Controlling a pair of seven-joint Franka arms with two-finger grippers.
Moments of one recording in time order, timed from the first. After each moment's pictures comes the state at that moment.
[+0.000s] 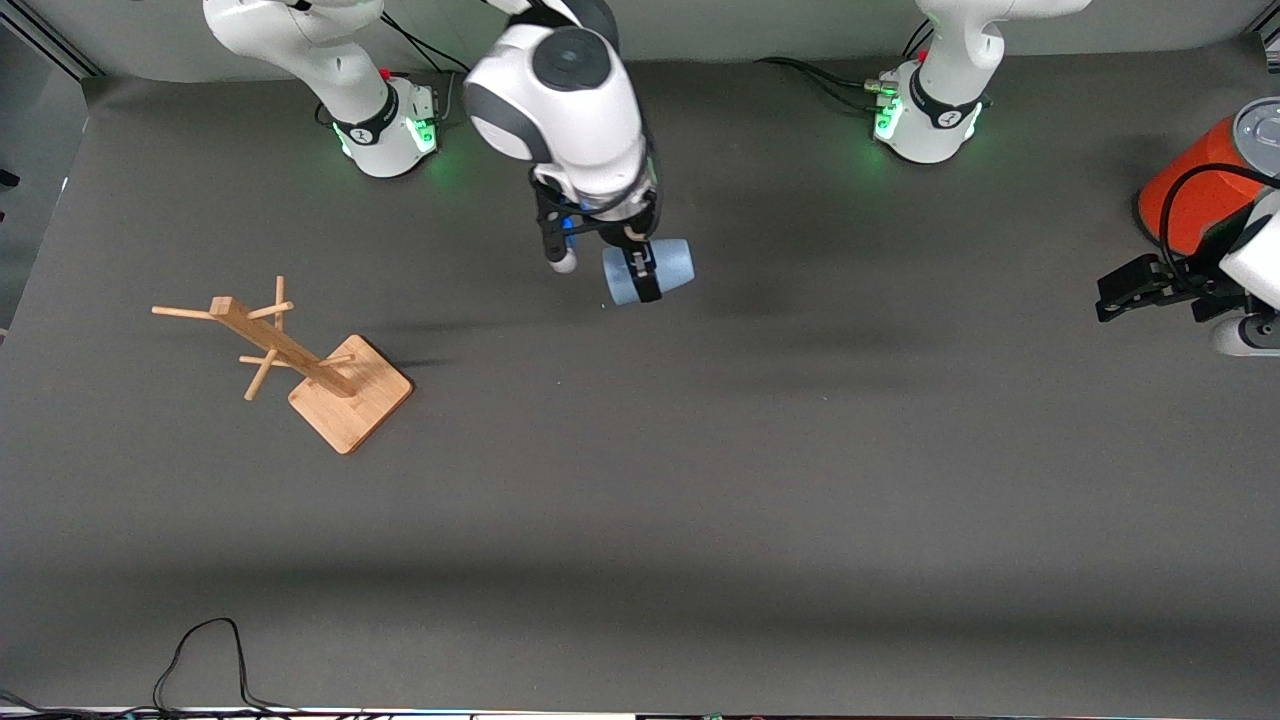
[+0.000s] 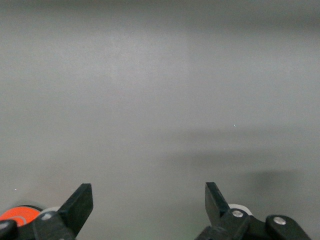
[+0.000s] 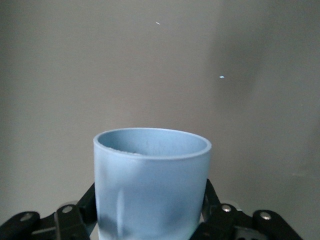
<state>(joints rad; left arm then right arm) -0.04 0.08 0.01 -1.51 0.01 1.57 -0.01 0.33 0.43 0.64 -1.67 -0.27 2.12 2.44</state>
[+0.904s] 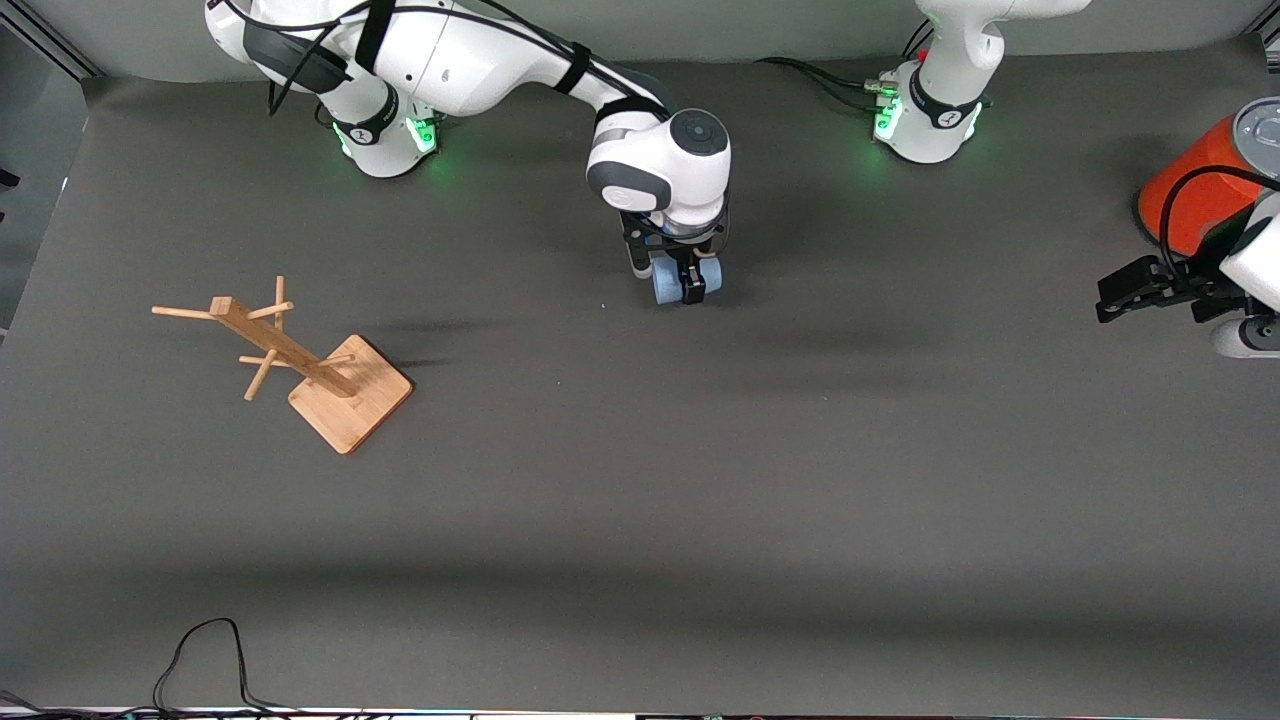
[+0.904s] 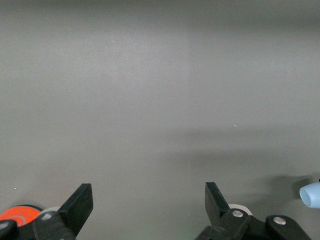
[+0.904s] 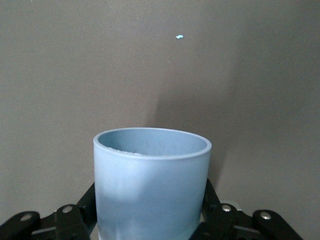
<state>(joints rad) -0.04 0.09 0.01 -1.51 0.01 1.57 -0.01 0.50 0.77 0.64 -1.65 -0.63 2.18 2.76</state>
